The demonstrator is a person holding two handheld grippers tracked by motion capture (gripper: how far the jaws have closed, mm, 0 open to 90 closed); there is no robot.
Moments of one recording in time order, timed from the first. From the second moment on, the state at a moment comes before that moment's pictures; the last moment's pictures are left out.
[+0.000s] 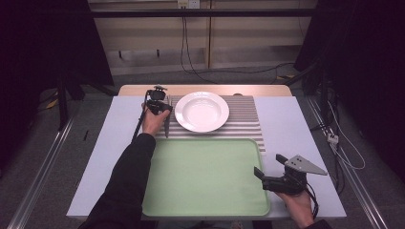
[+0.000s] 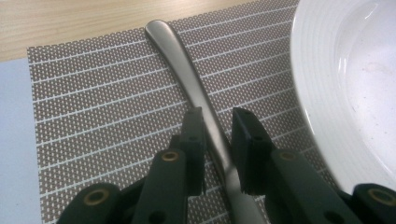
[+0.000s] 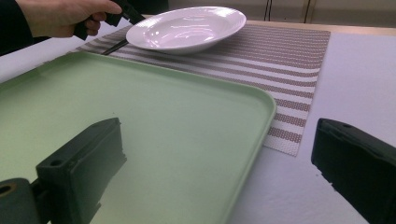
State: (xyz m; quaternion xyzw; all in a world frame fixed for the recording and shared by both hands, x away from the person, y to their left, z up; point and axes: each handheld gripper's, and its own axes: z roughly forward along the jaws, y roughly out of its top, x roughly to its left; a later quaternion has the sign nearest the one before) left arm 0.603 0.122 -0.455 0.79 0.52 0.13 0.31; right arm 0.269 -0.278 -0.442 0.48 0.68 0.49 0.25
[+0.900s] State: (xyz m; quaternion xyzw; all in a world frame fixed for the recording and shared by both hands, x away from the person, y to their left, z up) left arm 0.575 0.149 -0.449 0.83 0.48 0.10 0.28; right arm 0.269 -0.278 -0.442 0.48 0.68 0.49 0.25
